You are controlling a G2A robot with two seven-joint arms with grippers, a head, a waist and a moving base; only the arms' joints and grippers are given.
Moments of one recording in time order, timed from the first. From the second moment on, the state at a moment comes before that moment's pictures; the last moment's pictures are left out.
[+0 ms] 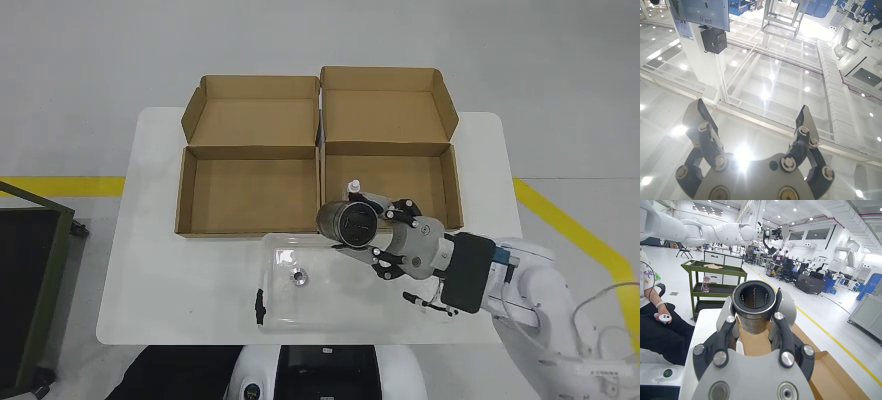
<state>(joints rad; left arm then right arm) -0.17 -0.33 -0.48 -1.21 3.07 0.34 0.06 -1.25 -1.06 1.26 -2.14 -1.11 -0.75 -0.10</state>
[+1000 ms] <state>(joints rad) -0.17 -0.33 -0.48 -1.21 3.07 0.34 0.06 -0.96 -1.14 0.92 -1.70 -1.06 -0.57 0.14</state>
